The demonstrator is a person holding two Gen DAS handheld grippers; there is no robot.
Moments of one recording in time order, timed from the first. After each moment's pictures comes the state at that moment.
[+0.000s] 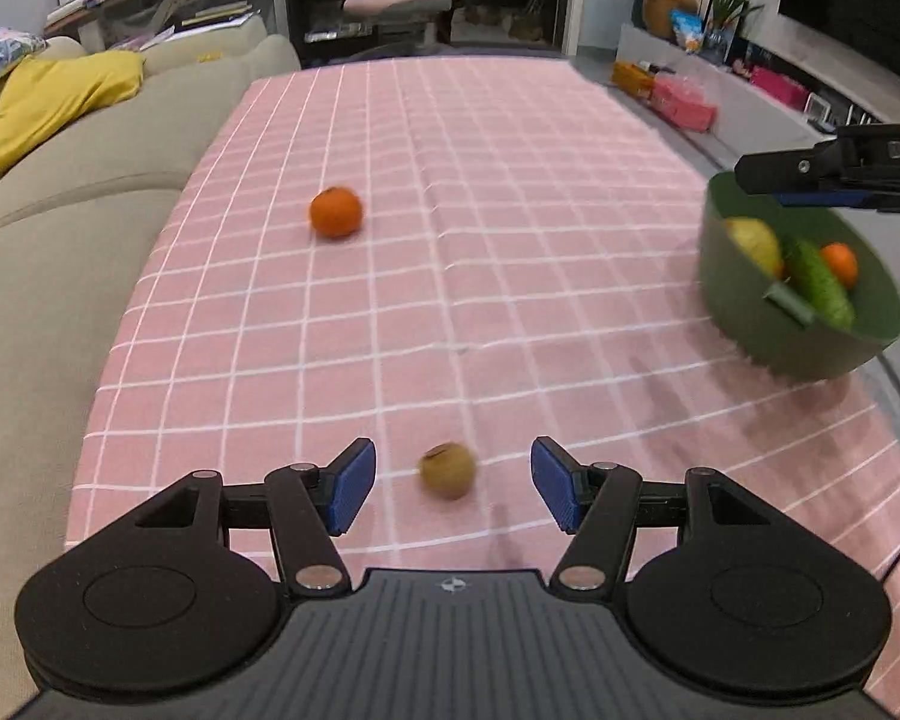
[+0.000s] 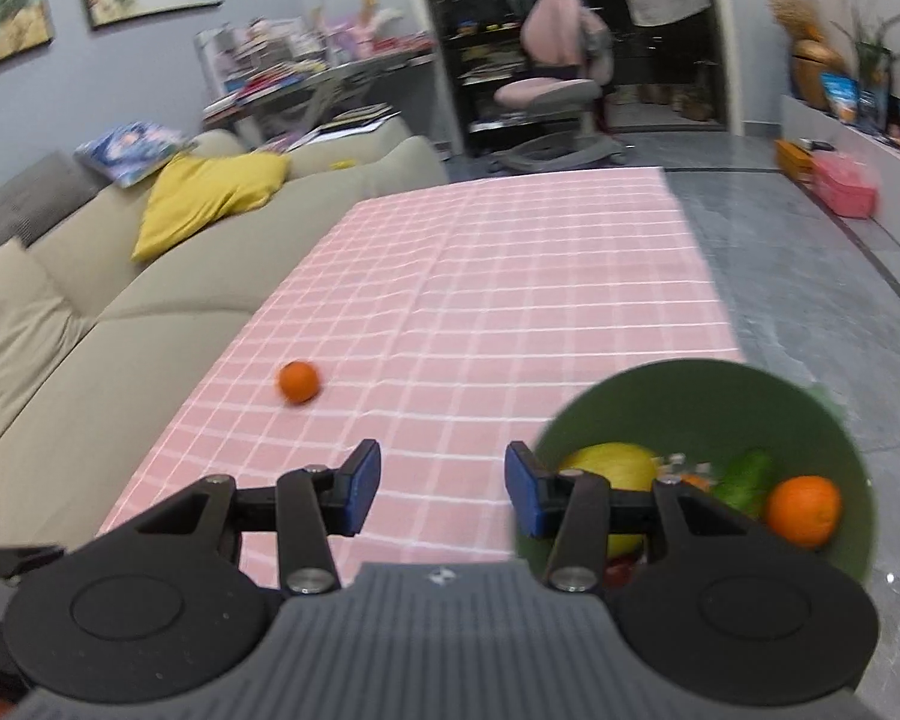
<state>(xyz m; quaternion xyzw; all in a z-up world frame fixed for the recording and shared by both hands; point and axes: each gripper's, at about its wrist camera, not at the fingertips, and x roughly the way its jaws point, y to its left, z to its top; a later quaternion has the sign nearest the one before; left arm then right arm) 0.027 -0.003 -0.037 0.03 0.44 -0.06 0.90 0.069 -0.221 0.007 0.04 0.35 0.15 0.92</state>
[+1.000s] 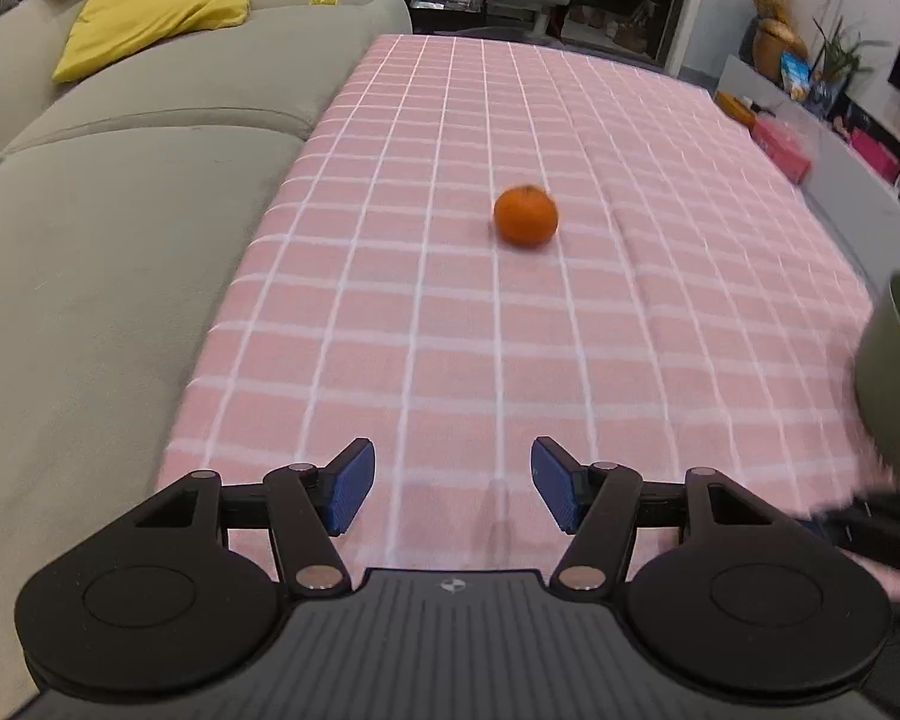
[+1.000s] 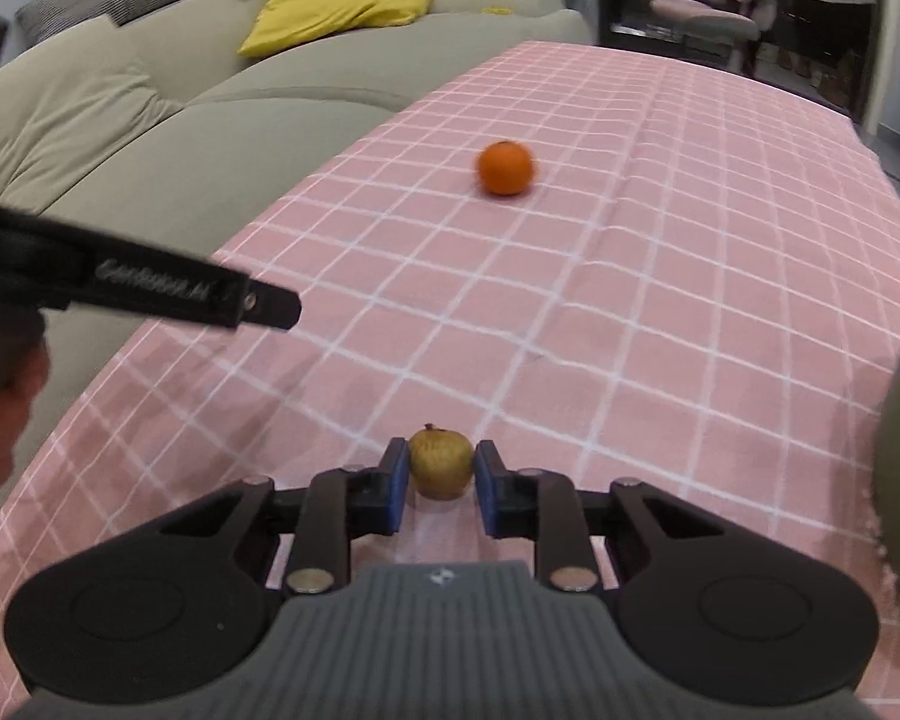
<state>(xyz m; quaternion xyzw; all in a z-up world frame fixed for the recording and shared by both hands) 0.086 0.093 -0.053 -0.05 0.45 0.01 0.89 0.055 -0.077 -0.095 -0.07 0.44 0.23 0.87</state>
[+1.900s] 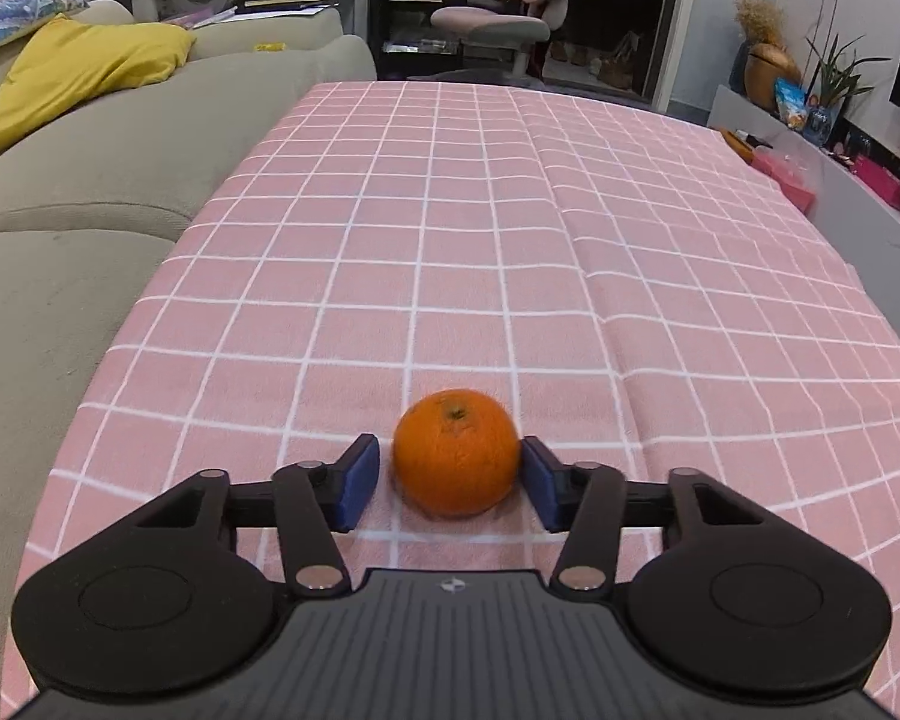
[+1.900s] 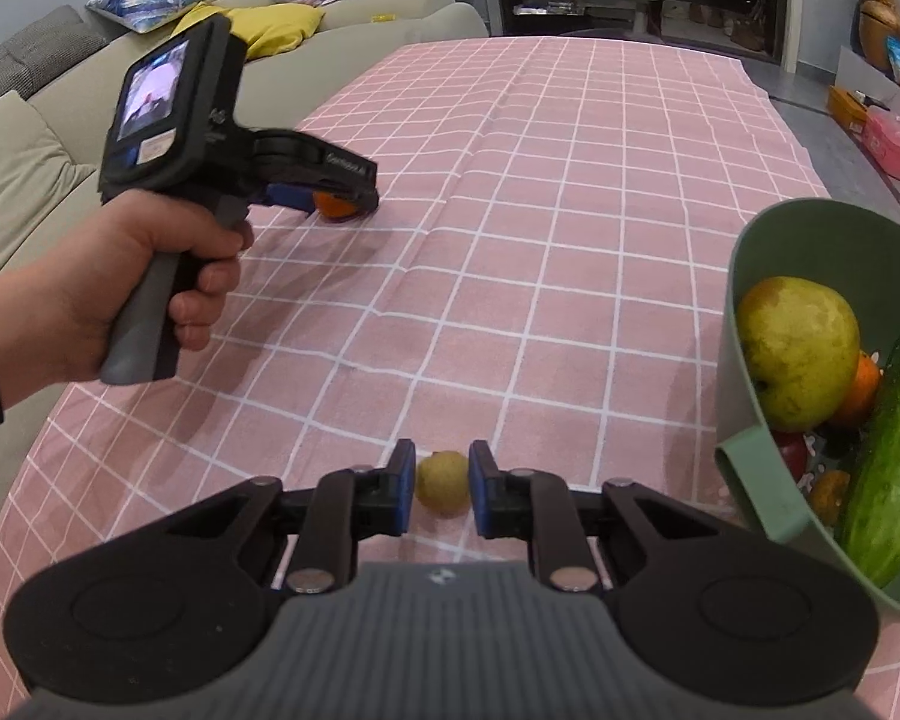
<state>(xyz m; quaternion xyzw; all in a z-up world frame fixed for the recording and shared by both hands) 0.238 0.057 -0.096 -0.03 0.41 0.00 0.91 0.075 -0.144 -0.082 -0.02 0.45 0.16 0.88</state>
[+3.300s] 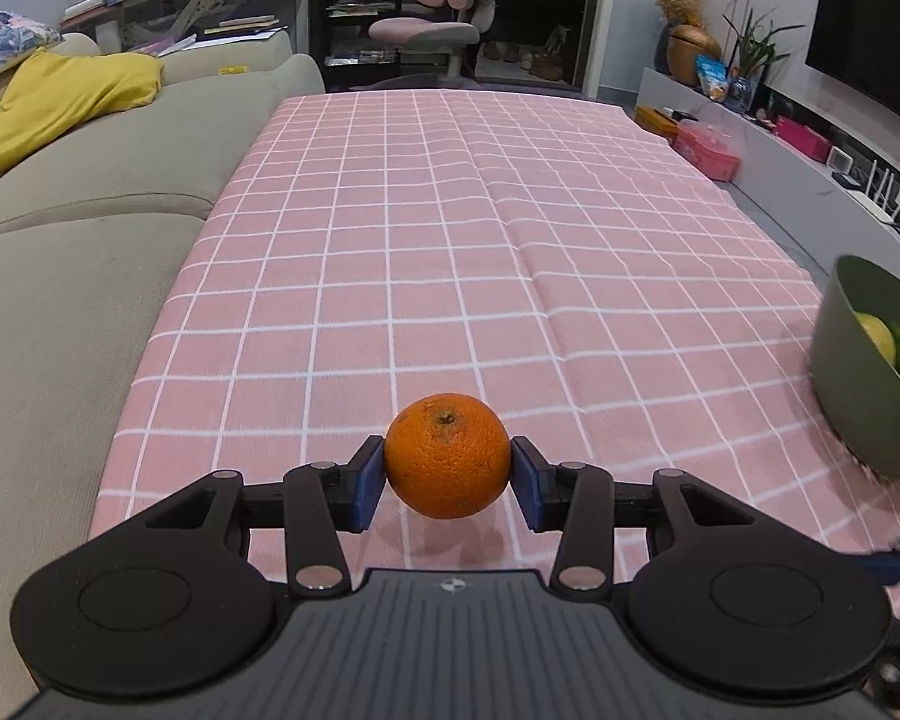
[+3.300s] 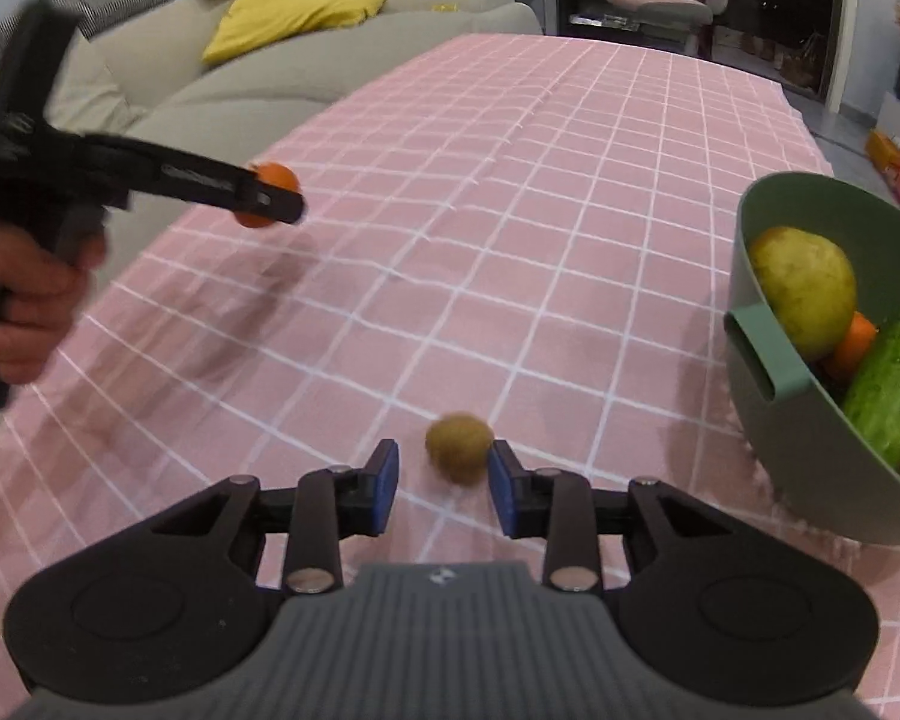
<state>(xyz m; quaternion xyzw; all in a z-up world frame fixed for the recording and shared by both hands) 0.092 0.061 -0.054 0.00 0.40 -0.06 0.91 0.027 -0.150 -0.095 -0.07 0.44 0.20 0.87</state>
